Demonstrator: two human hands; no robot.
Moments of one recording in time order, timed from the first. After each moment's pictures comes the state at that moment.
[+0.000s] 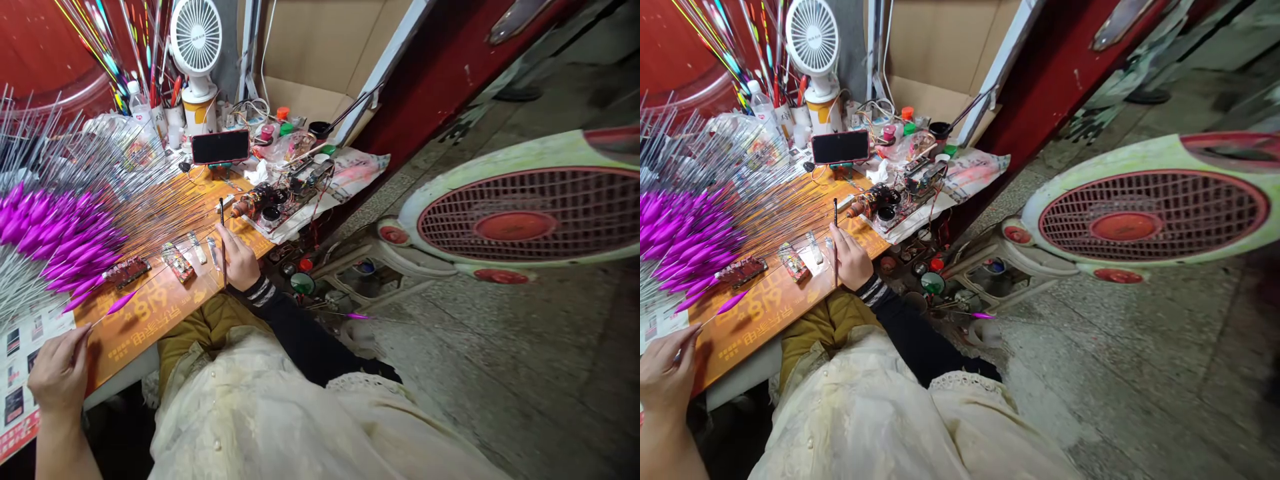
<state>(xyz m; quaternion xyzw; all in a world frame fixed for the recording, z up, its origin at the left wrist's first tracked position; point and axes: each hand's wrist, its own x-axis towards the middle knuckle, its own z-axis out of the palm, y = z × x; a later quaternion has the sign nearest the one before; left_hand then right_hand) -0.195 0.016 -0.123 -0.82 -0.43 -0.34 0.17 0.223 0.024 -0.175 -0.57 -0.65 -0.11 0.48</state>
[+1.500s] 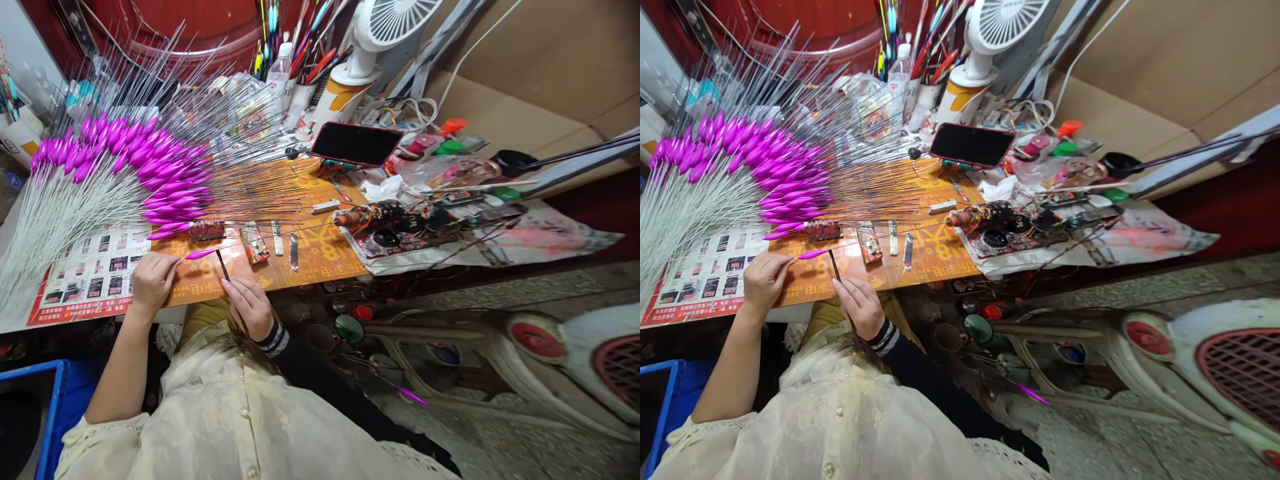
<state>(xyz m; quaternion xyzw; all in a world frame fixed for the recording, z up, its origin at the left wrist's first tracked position) -0.146 -0.002 -0.126 -0.80 -0.49 -0.32 0.09 0.105 -0.053 -0.202 -0.36 -0.78 -0.06 0.50</state>
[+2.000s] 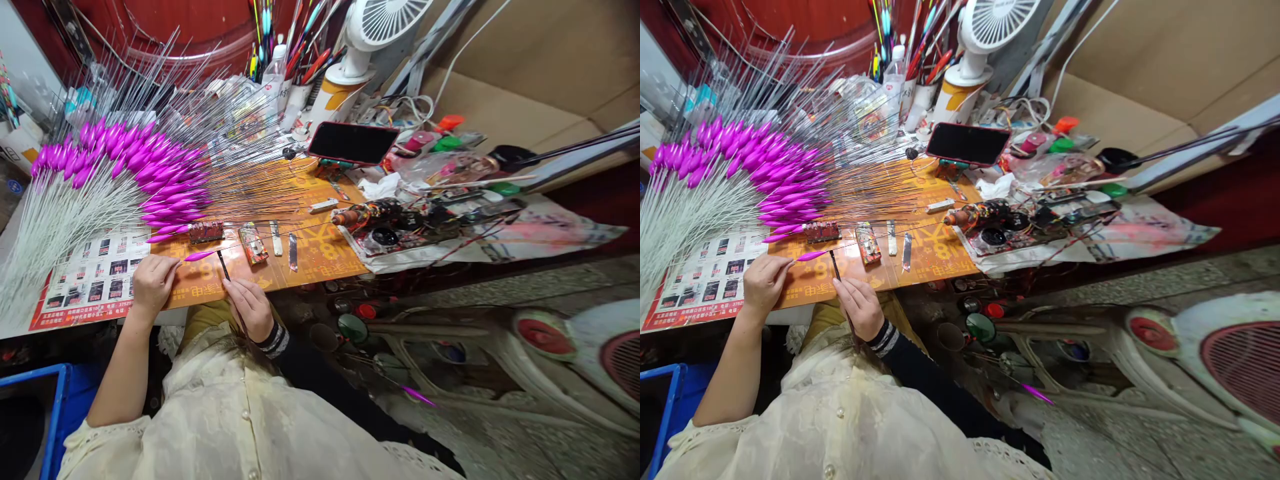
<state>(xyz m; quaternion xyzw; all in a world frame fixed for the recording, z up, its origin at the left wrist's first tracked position) -0.146 0.000 -0.125 -0.81 -0.48 -0.32 0.09 0.100 -0.051 -0.204 -0.37 -0.77 -0.05 0.52</state>
